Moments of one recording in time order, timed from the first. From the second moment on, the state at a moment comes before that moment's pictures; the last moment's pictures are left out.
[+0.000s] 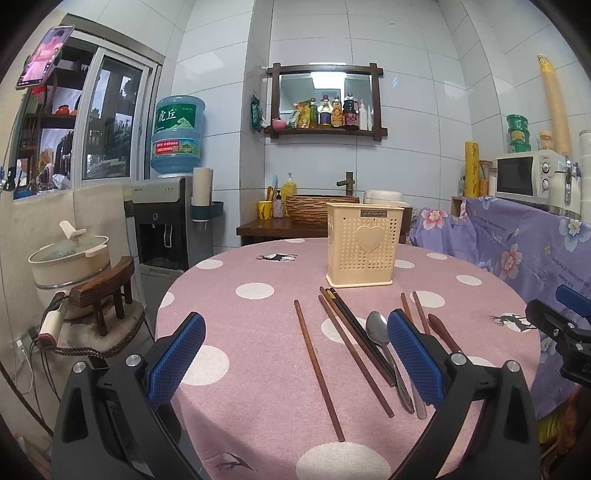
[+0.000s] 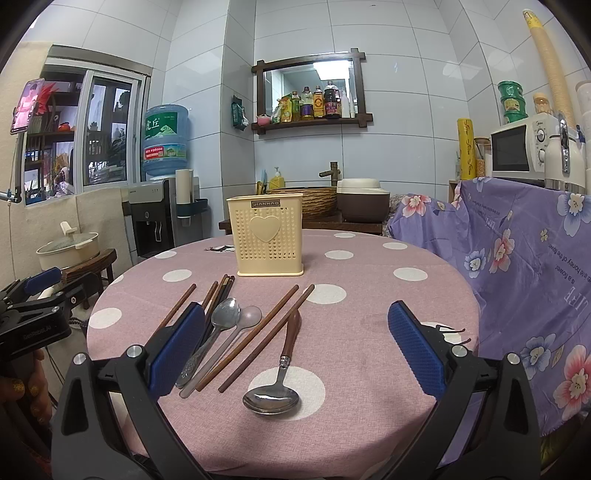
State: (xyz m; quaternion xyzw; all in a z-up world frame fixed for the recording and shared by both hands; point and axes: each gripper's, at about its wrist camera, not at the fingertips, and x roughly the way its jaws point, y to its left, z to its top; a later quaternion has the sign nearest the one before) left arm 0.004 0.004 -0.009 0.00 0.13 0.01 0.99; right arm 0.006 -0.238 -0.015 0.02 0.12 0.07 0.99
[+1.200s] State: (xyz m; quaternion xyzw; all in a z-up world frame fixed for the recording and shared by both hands) left arm 0.007 0.005 -0.012 -0.01 0.14 0.02 0.99; right arm 0.009 -0.234 -0.023 0.02 0.12 0.07 0.99
